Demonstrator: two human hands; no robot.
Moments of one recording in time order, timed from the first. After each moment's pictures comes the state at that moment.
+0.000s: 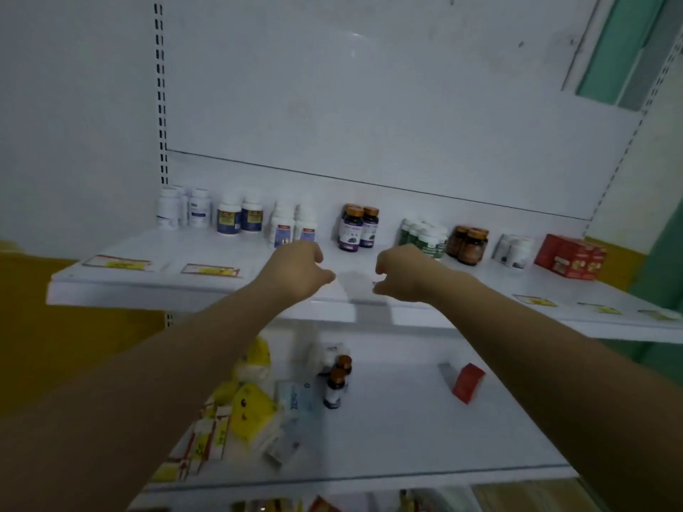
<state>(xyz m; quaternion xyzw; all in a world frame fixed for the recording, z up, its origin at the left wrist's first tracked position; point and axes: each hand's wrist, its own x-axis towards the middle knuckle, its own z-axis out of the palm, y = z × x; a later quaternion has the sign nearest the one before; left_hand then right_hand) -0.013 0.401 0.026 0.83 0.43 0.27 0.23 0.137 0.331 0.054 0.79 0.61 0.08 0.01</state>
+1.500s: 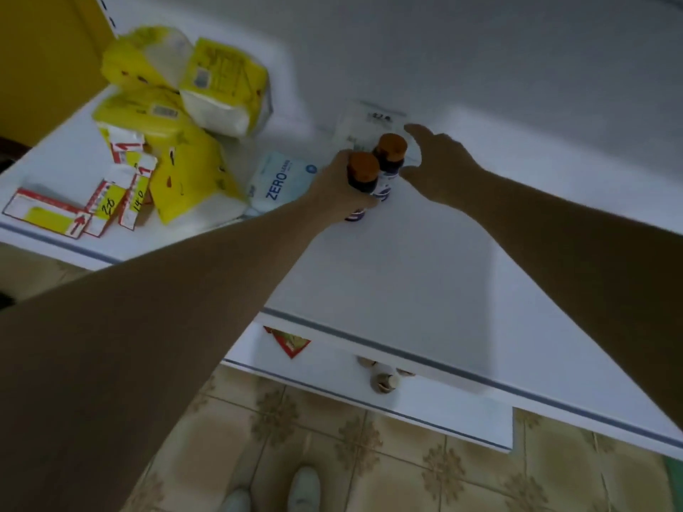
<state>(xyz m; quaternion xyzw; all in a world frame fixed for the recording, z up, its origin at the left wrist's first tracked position) 0.203 0.528 -0.358 0.63 0.58 0.23 0.47 0.346 0.526 -0.310 0.72 0.68 -0.13 -0.04</state>
